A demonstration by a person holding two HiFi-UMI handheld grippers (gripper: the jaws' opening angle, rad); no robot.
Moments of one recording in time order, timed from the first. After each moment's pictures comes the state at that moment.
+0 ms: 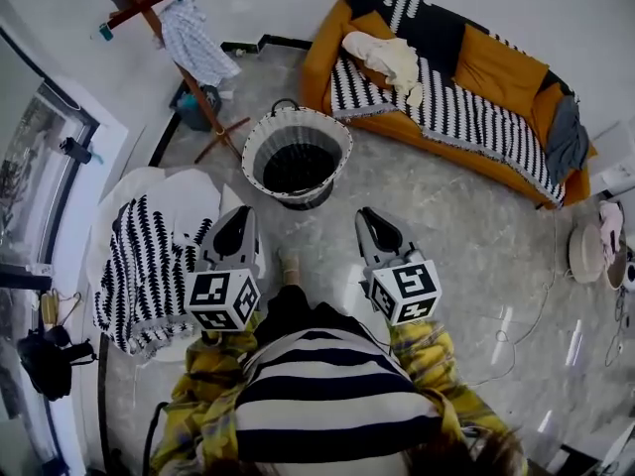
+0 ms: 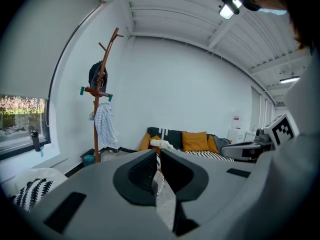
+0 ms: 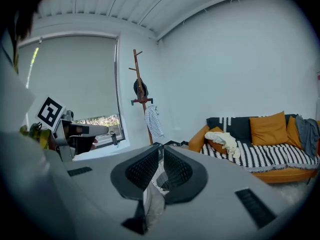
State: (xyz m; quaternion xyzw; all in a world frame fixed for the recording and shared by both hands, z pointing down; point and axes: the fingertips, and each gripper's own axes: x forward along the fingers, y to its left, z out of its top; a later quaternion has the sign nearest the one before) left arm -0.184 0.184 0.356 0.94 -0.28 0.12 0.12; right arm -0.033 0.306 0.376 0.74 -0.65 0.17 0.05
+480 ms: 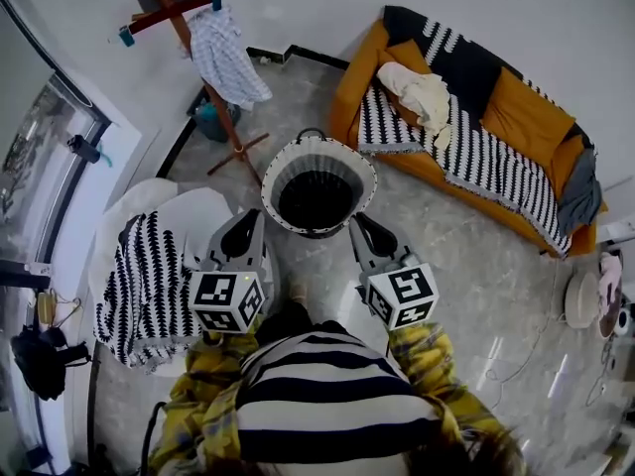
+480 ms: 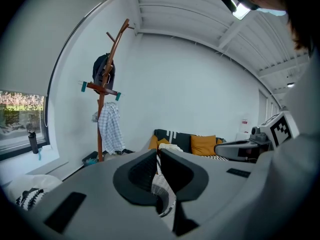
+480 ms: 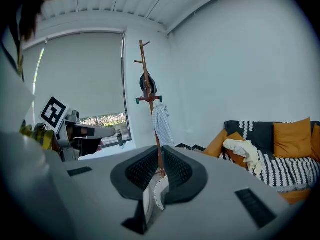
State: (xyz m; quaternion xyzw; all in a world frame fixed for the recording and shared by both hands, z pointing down) left arm -0.165 0.059 0.356 0.94 -0.30 0.11 0.14; right arm -0.027 0.154 0.368 0.69 -0.70 0.16 0.07
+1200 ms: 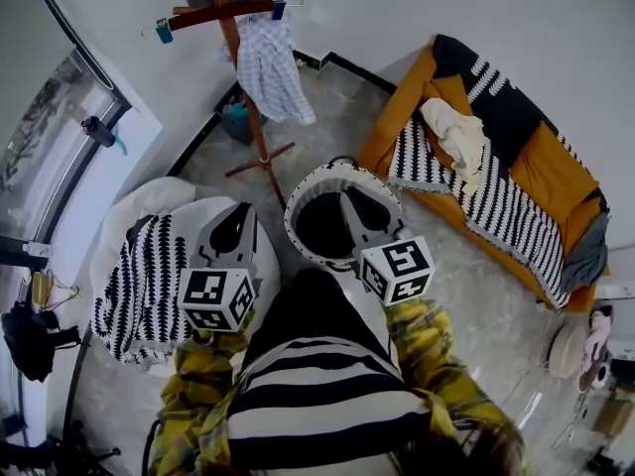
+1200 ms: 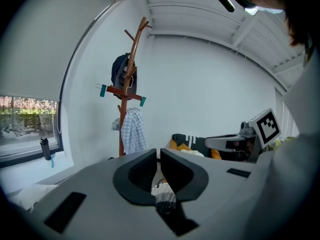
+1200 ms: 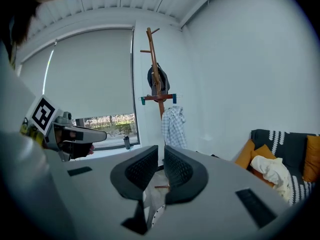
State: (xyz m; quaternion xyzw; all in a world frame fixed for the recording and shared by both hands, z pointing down) left arm -0.202 -0.075 0.349 0.91 -0.37 0.10 0.13; right arm -0.042 -0.036 0.356 0.62 -0.77 0.14 0.09
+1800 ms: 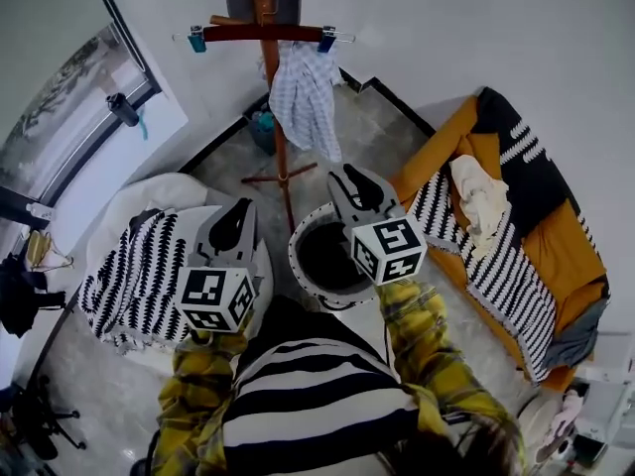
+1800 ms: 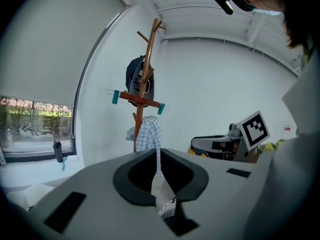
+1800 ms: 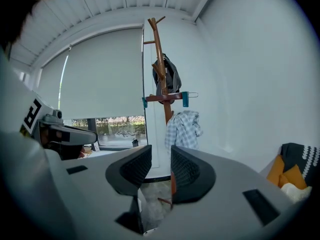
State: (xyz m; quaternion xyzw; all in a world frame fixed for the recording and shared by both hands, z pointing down) left arm -0.193 -0.160 0.333 0.87 -0.47 0.07 0.13; right arm -0.041 -0.189 0.346 0.53 -0.84 0.11 0.09
